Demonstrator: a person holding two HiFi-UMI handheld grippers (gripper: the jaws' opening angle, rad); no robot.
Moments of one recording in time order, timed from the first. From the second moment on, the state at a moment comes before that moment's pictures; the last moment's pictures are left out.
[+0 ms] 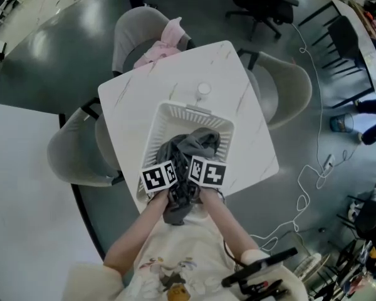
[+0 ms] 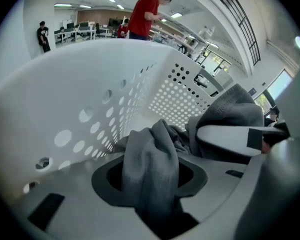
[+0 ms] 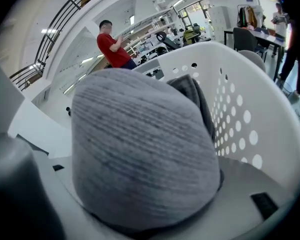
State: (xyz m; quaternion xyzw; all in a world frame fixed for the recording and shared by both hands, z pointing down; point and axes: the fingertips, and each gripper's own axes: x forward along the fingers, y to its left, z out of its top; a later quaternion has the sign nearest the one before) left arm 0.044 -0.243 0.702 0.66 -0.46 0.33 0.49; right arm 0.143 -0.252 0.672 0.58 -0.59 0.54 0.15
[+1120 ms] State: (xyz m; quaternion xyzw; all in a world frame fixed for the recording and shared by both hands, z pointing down) left arm 0.059 -0.243 0.649 0.73 -0.41 0.30 0.46; right arm 0.145 -0.274 0.715 0.56 -0.58 0.57 0.15
